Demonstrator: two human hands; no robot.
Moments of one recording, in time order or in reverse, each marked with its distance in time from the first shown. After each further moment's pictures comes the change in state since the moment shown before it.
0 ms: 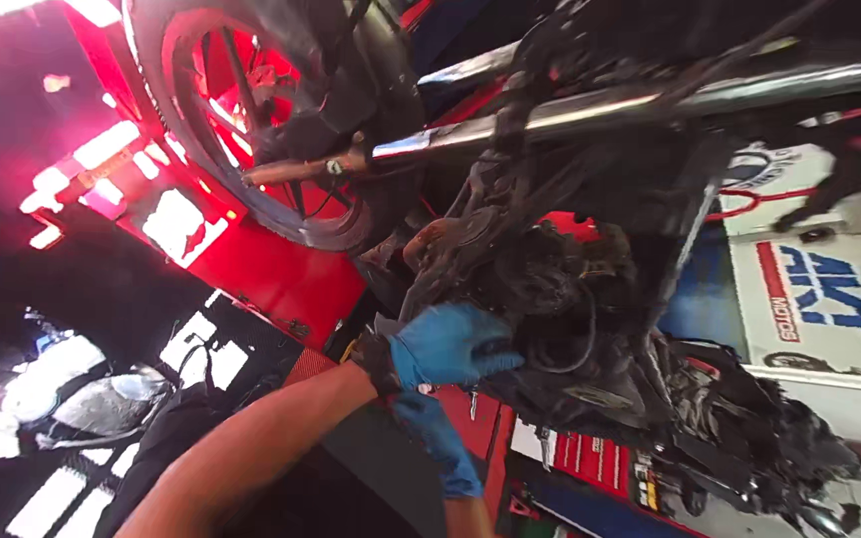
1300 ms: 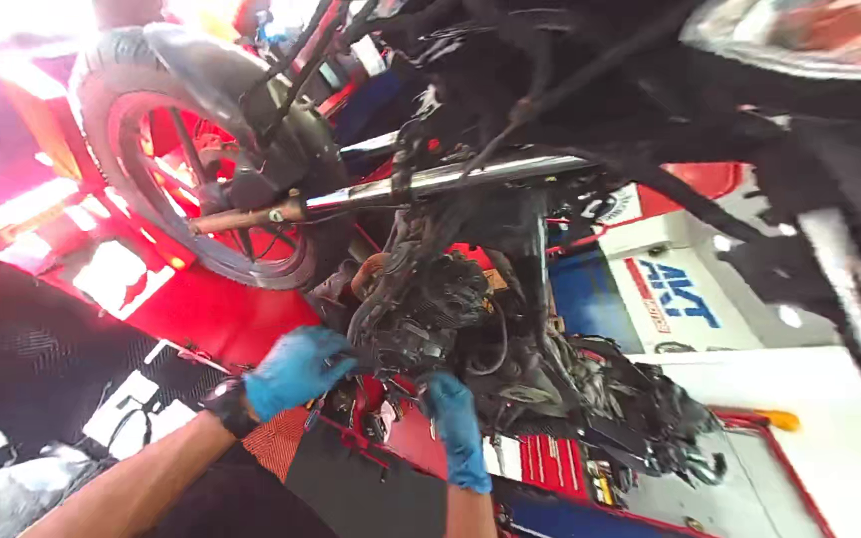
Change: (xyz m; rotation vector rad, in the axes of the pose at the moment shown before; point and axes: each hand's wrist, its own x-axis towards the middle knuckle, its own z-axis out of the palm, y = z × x) left_hand -0.089 -0.030 -0.045 0.237 0.084 -0.111; right_hand -0.020 -0.061 -0.073 0.128 0.427 -0.400
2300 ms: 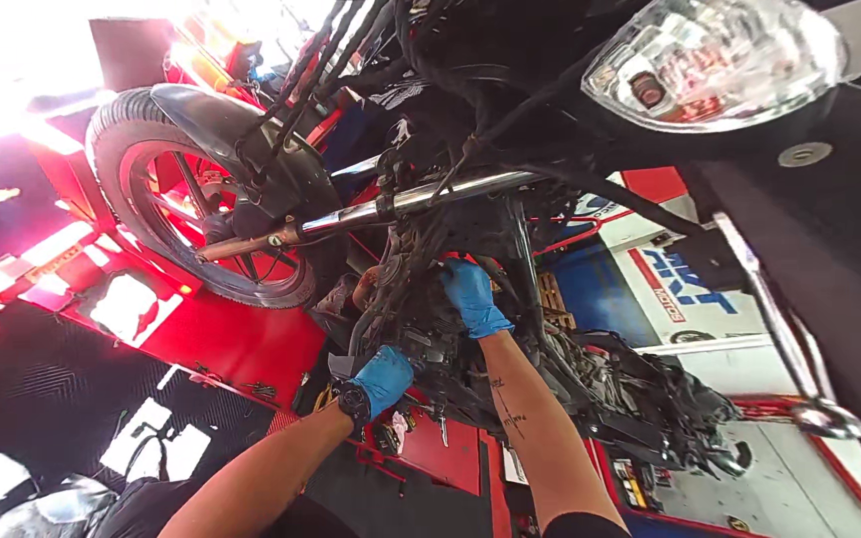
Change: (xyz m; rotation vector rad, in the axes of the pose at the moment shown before) left_hand 0.083 0.059 0.106 0.509 -0.509 0.004; right_hand 0.216 -0.110 -0.014 -1.234 0.101 -0.266
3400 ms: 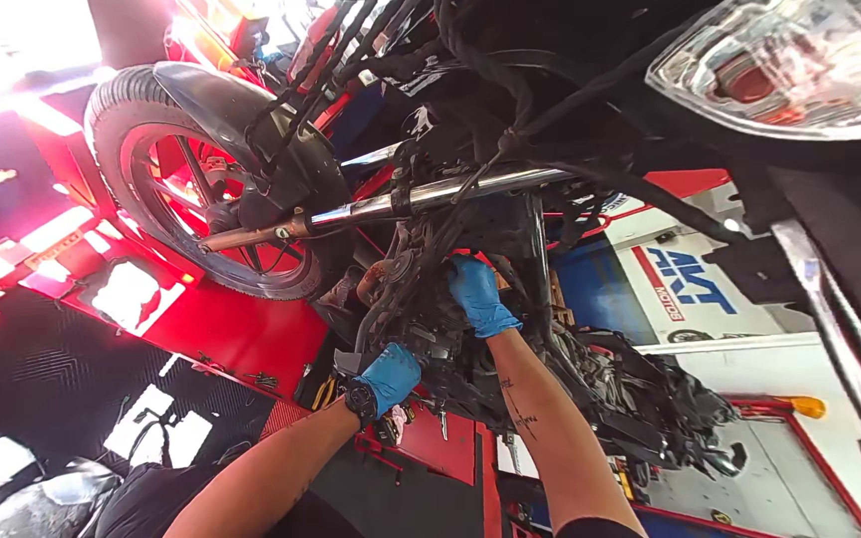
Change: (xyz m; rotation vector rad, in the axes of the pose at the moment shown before) left_hand -0.013 0.004 -0.039 -0.010 -0.166 0.032; right_hand -0.002 -0.012 0.001 -0.054 0.007 -0.049
